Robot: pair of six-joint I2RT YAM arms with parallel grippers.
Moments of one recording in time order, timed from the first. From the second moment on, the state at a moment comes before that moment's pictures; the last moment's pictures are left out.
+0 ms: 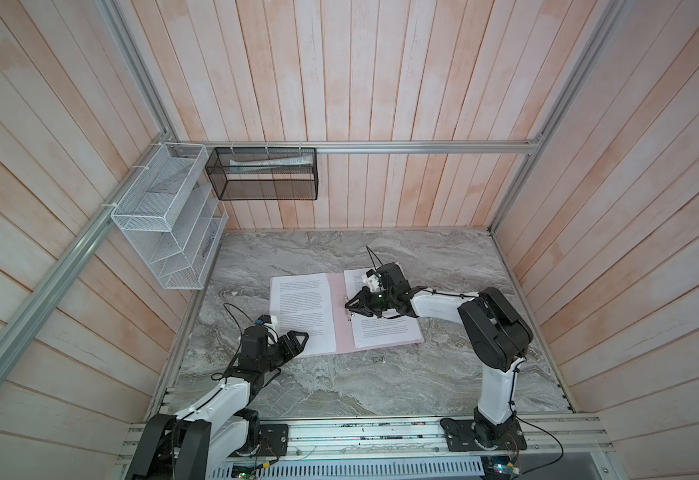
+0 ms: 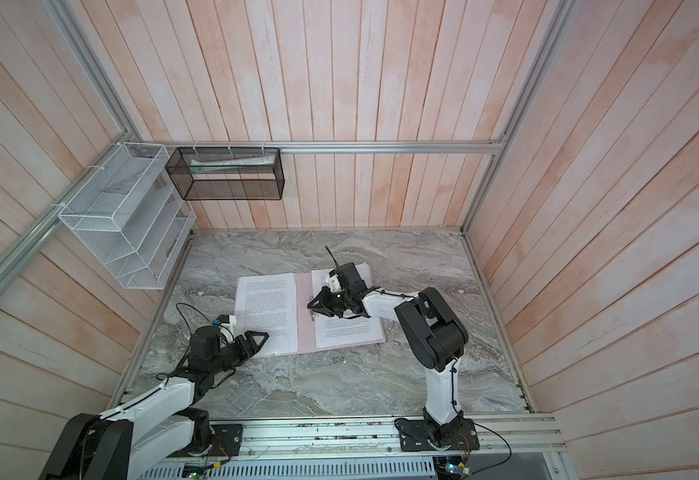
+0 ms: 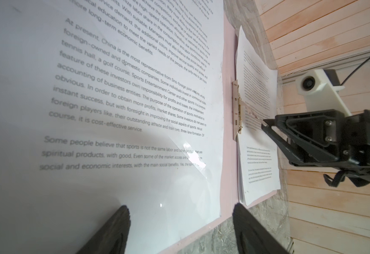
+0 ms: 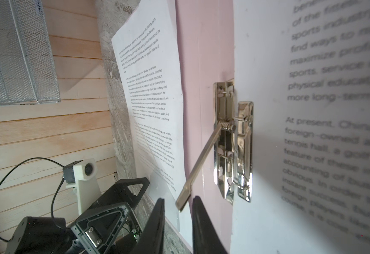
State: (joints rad) left arm -0.16 1.06 0.15 0.26 0.44 -0.76; right arm 0.62 1.95 1.13 0.06 -0.63 0.94
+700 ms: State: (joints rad) left arm -0.15 1.07 0.14 0.30 0.44 -0.77; right arm 0.62 1.97 1.13 0.06 -0.63 0.94
